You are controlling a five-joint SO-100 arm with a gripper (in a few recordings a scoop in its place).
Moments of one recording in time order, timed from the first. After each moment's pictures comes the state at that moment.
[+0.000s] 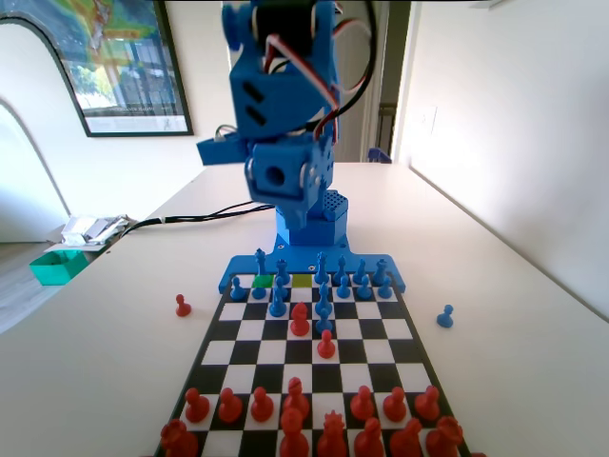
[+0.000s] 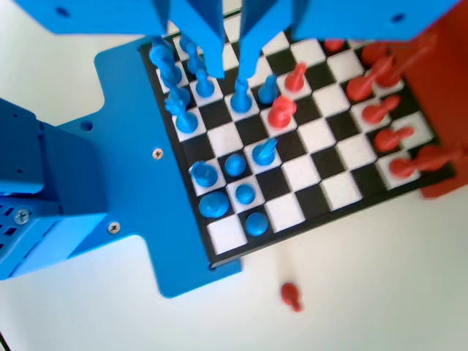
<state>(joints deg) 6.7 111.5 124.1 76.9 -166.9</state>
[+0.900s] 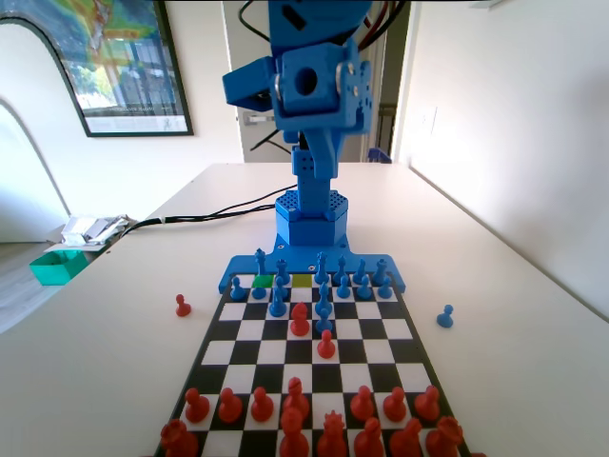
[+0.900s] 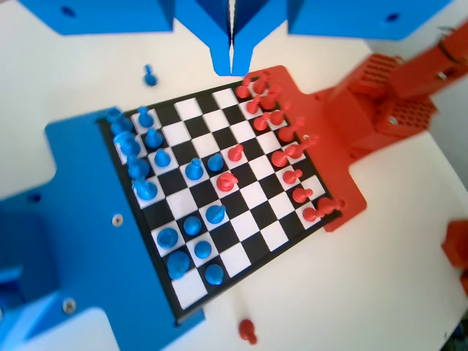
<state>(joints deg) -1.7 125.0 116.2 80.9 -149.6</state>
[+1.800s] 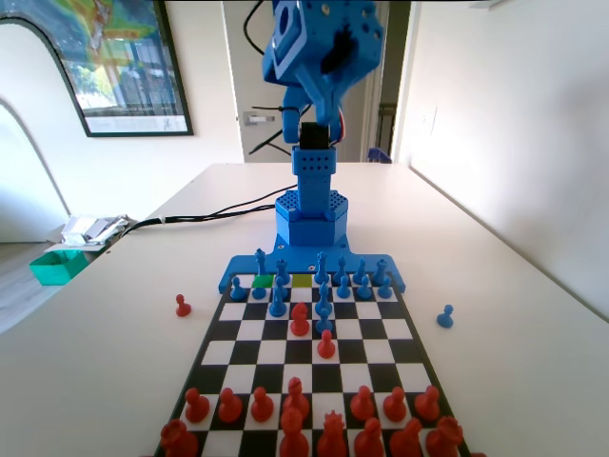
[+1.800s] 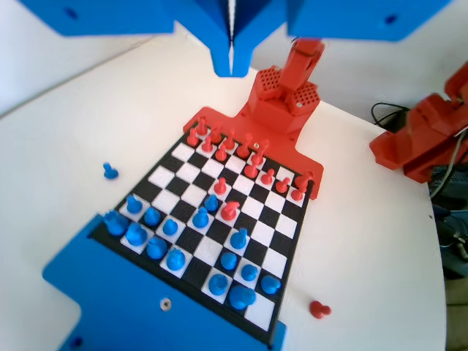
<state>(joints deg) -2.1 139.3 111.4 88.3 -115.0</state>
